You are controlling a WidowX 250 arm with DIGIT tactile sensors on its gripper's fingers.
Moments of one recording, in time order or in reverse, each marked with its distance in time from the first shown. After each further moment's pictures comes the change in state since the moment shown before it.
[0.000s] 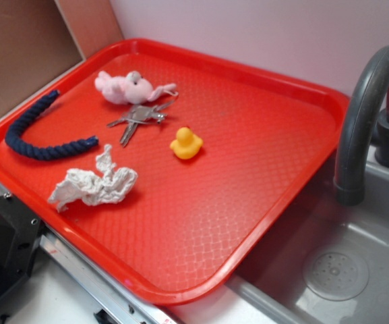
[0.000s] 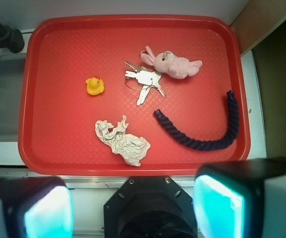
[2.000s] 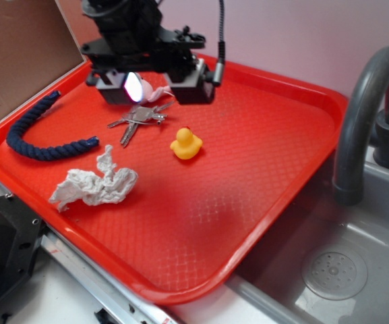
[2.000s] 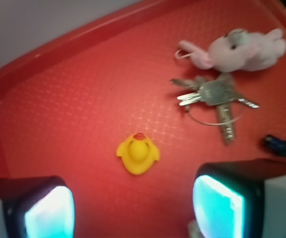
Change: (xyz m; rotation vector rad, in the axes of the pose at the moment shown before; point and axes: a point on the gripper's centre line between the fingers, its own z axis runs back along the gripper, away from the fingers) arm 0.097 -0.068 -0.167 0.040 -0.080 0.494
